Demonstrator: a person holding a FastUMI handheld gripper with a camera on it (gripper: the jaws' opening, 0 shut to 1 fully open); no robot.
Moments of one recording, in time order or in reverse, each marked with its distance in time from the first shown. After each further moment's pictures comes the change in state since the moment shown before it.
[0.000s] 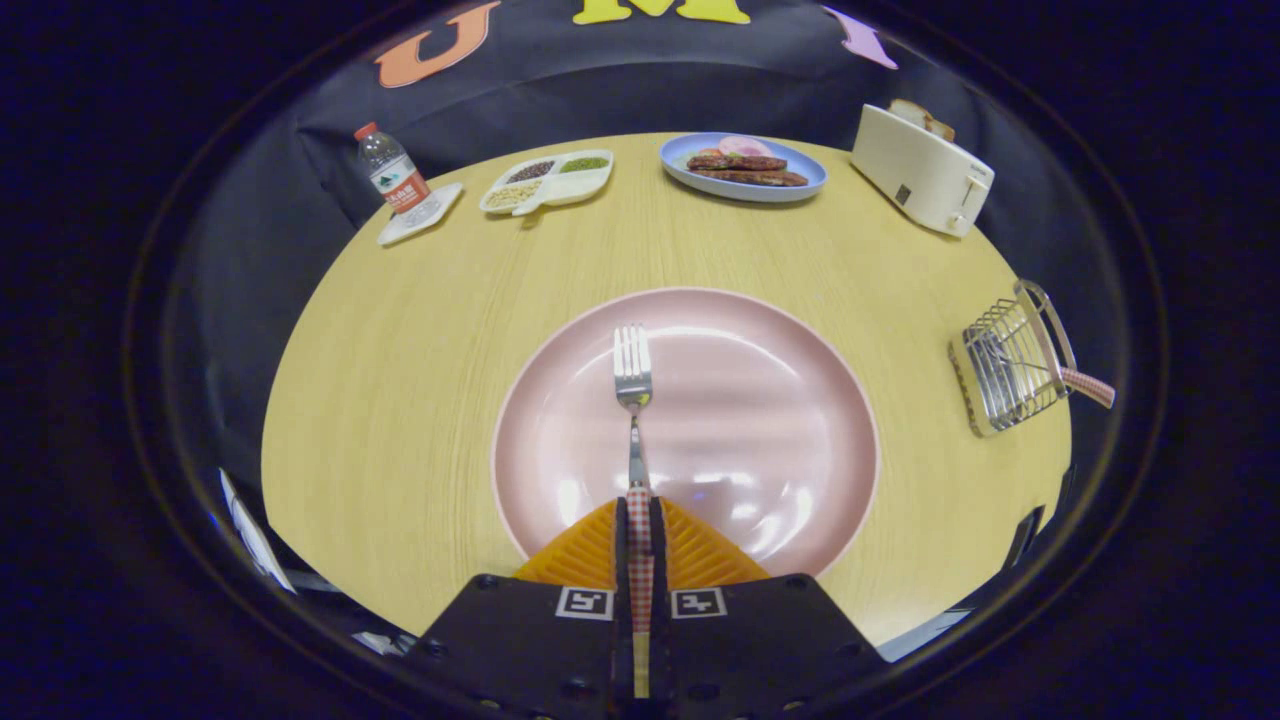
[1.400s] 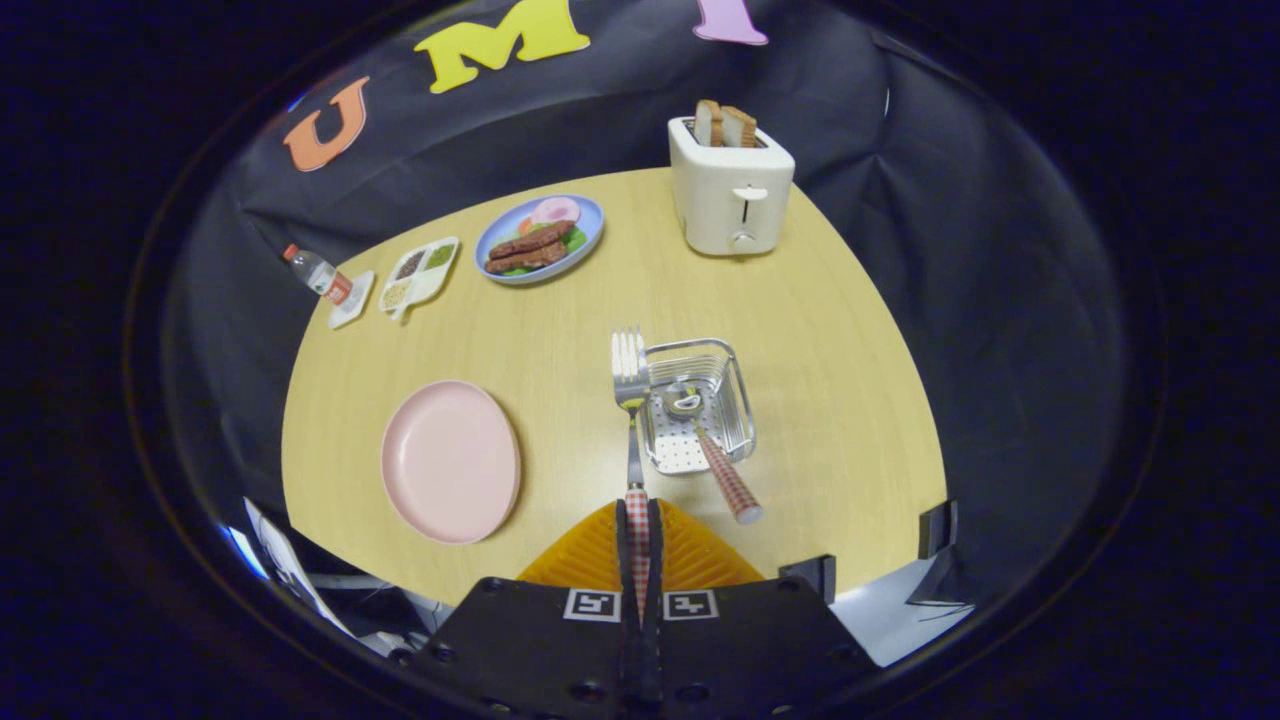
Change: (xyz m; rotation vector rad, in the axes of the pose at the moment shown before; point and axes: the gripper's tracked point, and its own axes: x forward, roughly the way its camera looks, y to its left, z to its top) arm -0.139 -0.255 0.042 0.131 0.075 -0.023
